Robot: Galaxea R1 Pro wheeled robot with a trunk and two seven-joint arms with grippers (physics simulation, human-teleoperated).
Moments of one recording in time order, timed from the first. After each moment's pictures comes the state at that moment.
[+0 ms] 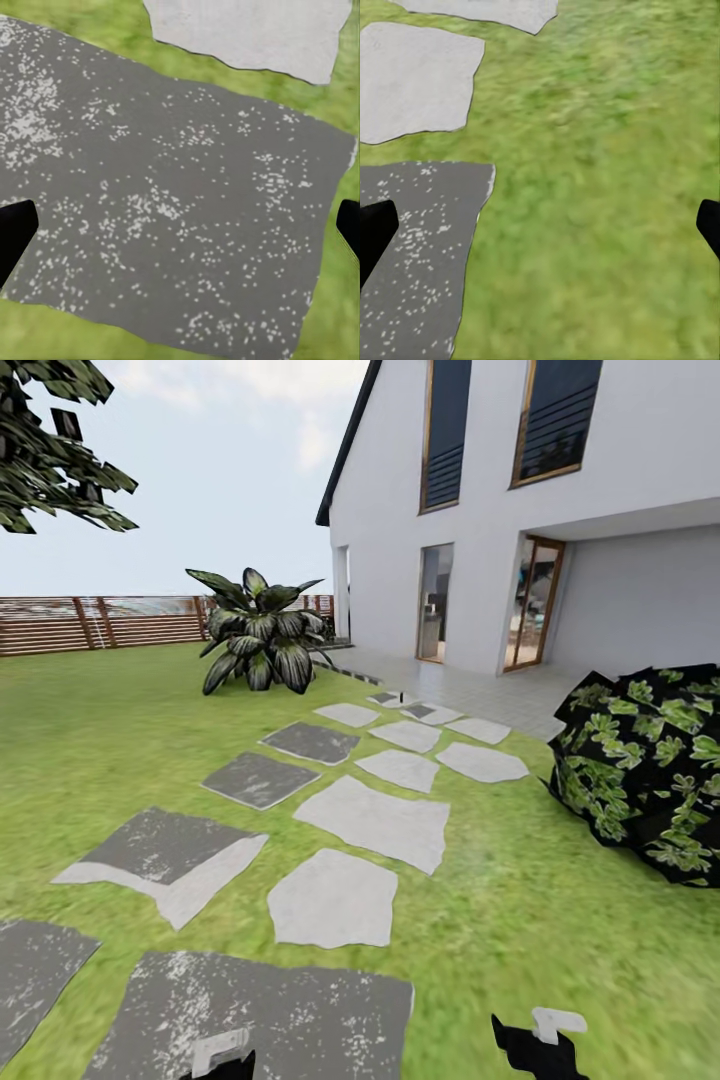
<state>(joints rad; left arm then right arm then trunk) -0.38 0.01 0.00 -0.16 0.23 -0.24 -0.04 -0.23 -0.05 -0.20 -0.61 0.00 -0.08 0.11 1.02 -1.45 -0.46</state>
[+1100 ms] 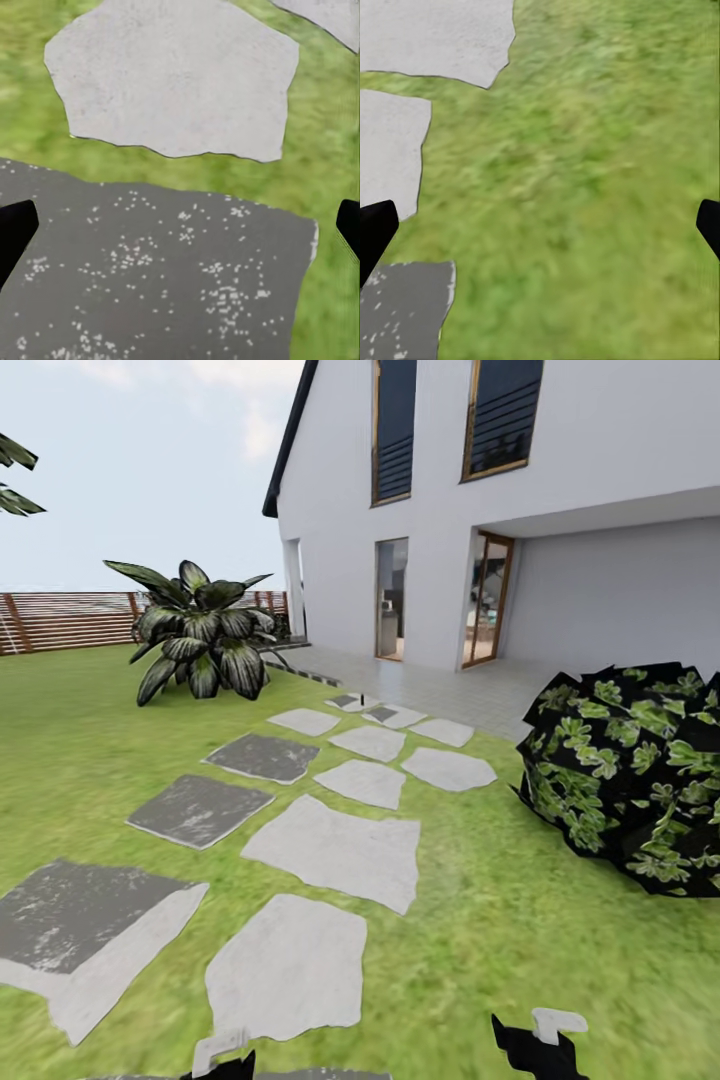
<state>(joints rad) -0.38 0.01 0.00 -0.16 0.23 -0.24 -0.04 -0.23 -0.05 -0.20 -0.61 0.00 -0.08 0.11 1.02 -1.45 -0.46</state>
